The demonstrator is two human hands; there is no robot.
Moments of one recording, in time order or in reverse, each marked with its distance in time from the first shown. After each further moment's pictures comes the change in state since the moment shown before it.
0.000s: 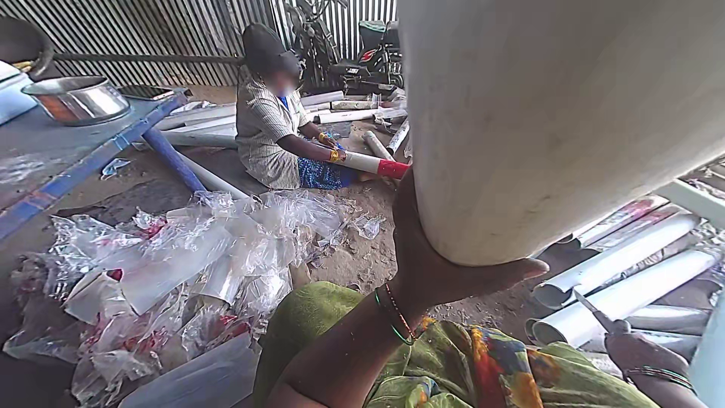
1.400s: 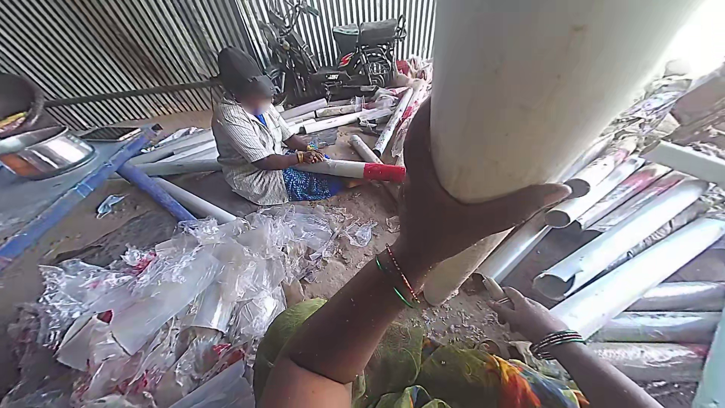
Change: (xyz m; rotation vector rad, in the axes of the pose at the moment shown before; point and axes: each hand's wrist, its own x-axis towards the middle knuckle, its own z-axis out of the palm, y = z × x) left_hand 0.039 -0.040 0.078 0.040 -0.177 -0.111; right_hand 0.018 -0.124 -0.104 0.673 -0.651 -0.099
